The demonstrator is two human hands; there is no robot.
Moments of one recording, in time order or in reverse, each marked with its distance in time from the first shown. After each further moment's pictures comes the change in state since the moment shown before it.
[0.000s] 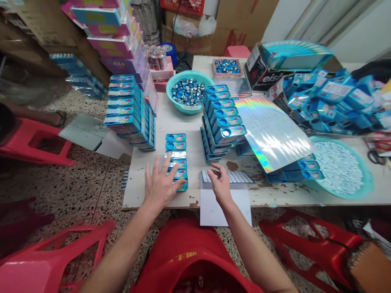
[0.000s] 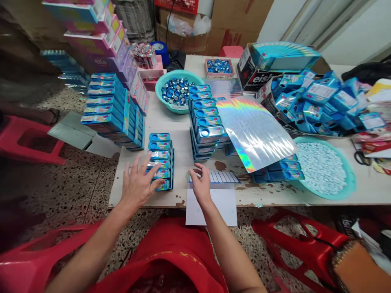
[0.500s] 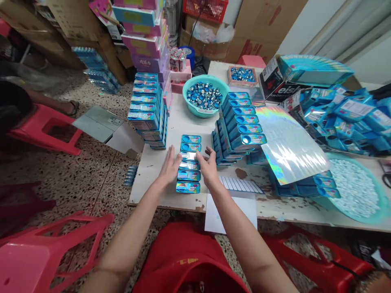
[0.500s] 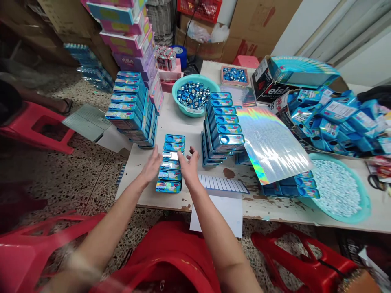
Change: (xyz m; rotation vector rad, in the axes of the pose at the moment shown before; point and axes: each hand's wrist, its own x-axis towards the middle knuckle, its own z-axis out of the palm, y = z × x) left_hand 0.040 -0.038 0.033 -0.845 -0.043 -0.422; right_hand 0.029 -0.042 0.099 0.003 -0.128 0.023
